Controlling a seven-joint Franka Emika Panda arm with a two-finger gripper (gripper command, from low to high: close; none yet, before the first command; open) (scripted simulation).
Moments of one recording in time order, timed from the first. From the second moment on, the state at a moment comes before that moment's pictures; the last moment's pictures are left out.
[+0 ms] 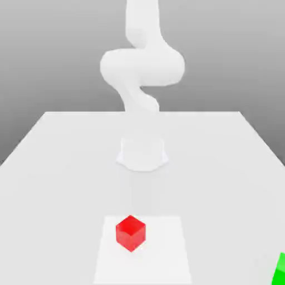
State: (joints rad) arm 0.01 -0.72 -0.03 -2.35 0.06 2.35 0.82
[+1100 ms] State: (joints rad) arm -0.04 0.26 -0.02 -2.73 0.03 2.99 1.41
